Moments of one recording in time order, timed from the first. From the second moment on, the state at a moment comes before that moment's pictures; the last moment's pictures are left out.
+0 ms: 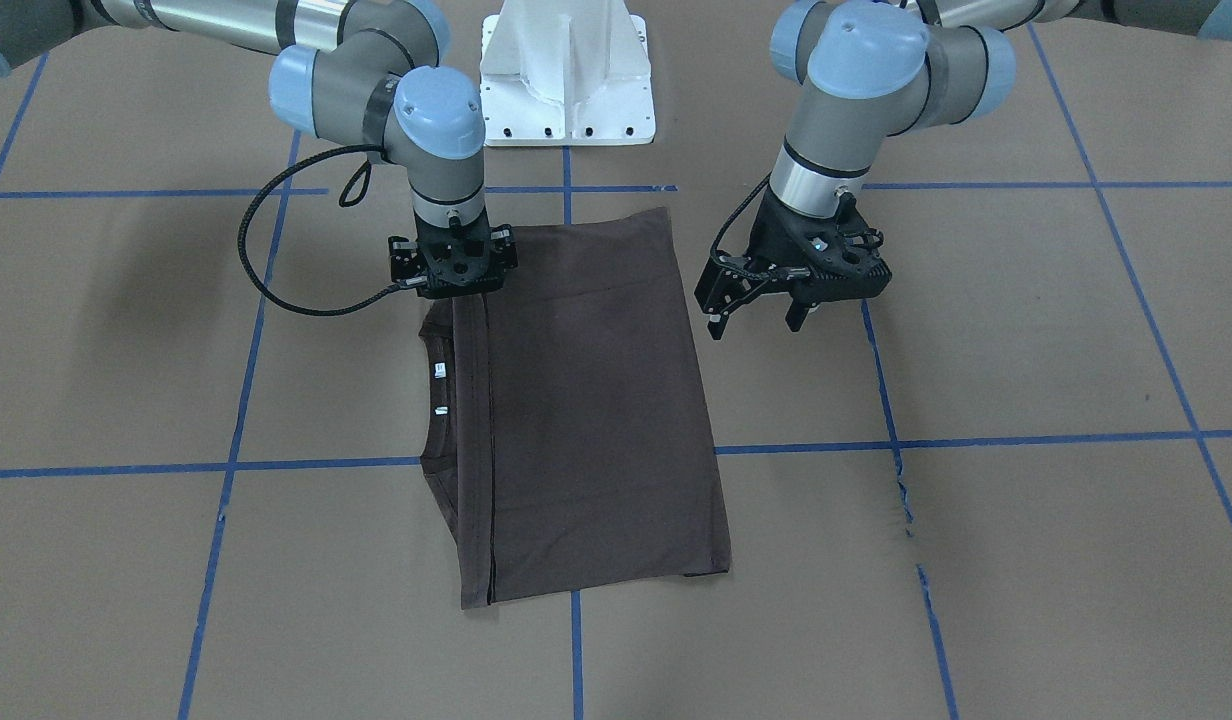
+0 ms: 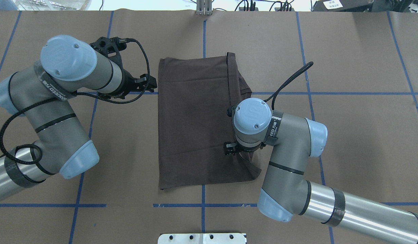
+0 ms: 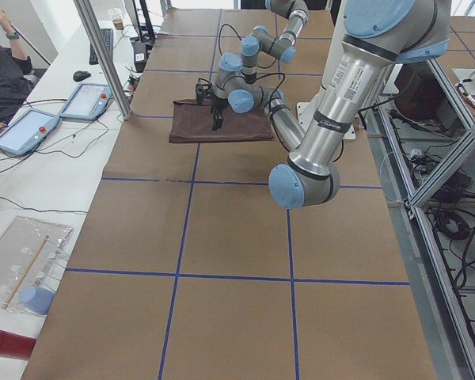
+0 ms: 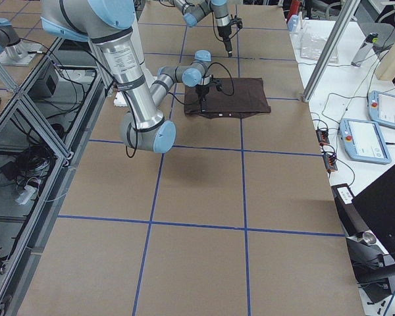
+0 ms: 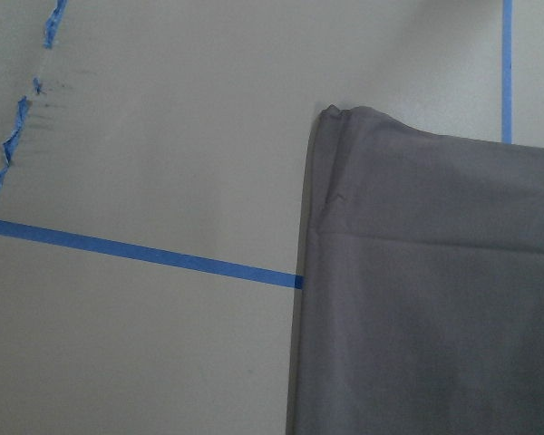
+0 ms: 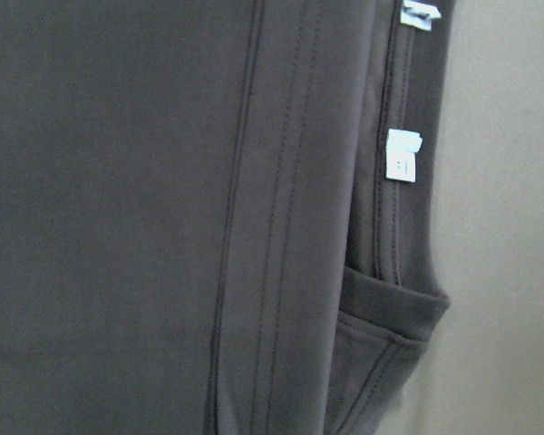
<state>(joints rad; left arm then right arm) -0.70 -2.08 -1.83 -1.74 -1.83 -1.32 0.44 -0.99 1.69 -1.68 1.84 1.02</state>
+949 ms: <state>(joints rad) -0.69 -2.08 -1.83 -1.74 -1.83 -1.32 0.47 -1.01 1.69 -1.77 1.89 1.02</state>
